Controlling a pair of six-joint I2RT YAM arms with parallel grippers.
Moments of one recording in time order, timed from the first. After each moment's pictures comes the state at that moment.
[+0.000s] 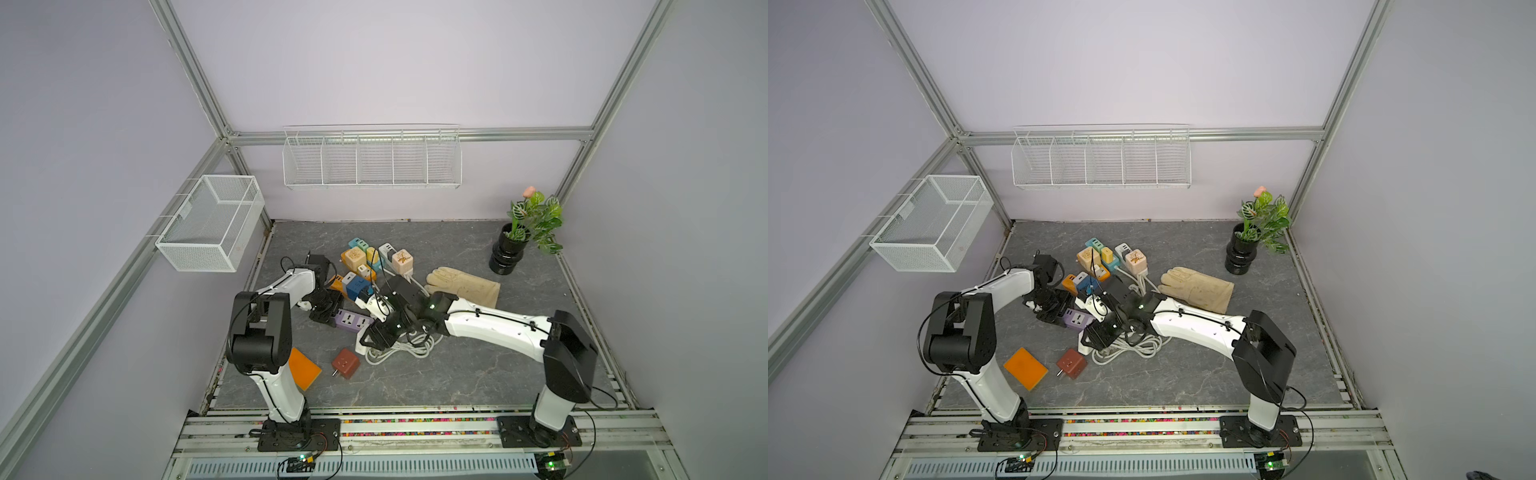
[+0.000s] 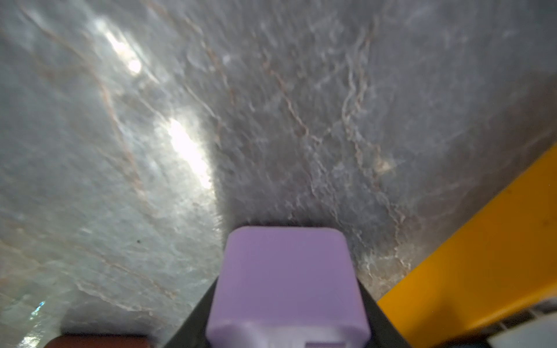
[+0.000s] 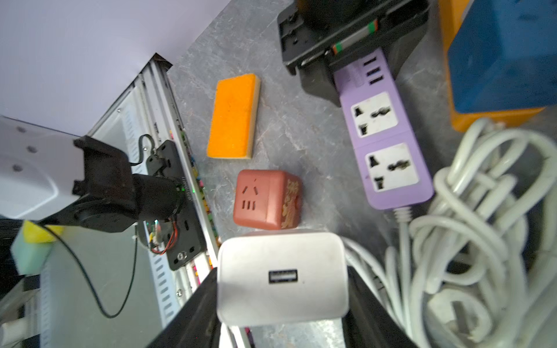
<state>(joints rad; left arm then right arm) -0.14 1.81 1.14 -0.84 0.22 -1.33 1.05 1.75 1.30 -0.41 -0.38 0.29</state>
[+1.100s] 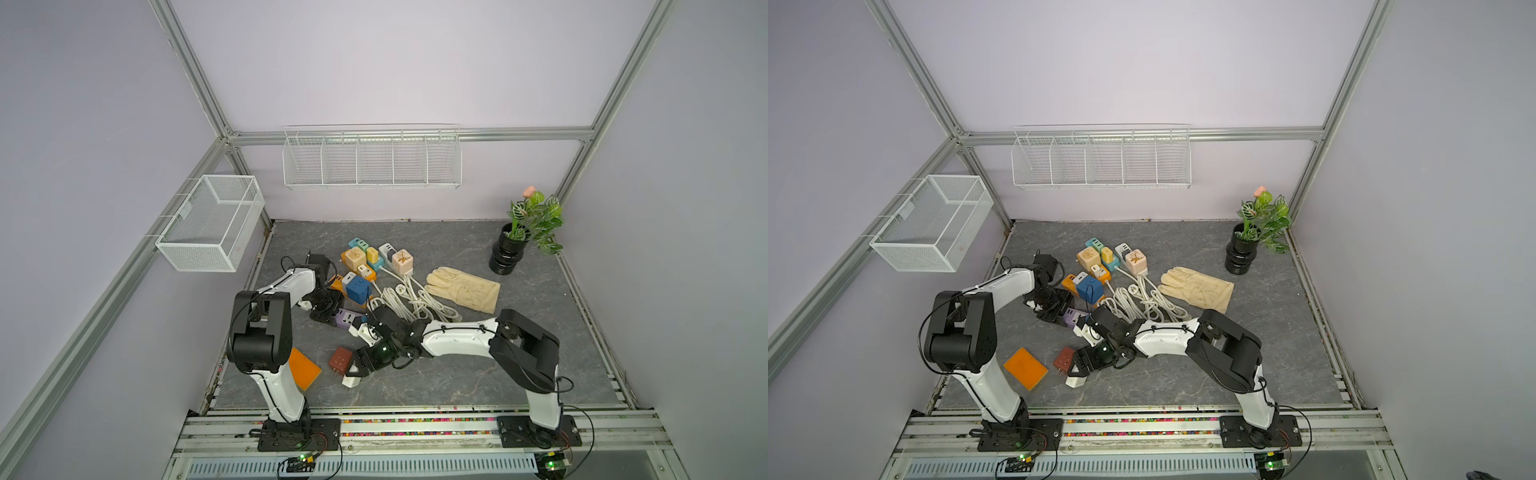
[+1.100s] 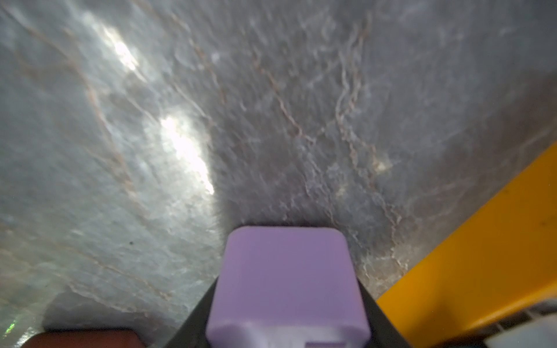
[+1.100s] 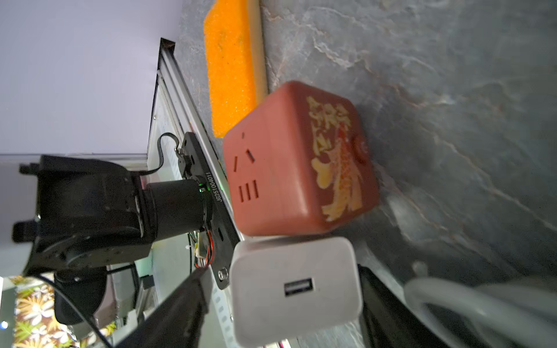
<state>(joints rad) -0.14 1.82 1.15 -0.83 0.23 -1.33 1.11 1.98 1.21 -0.09 -0.56 0.68</state>
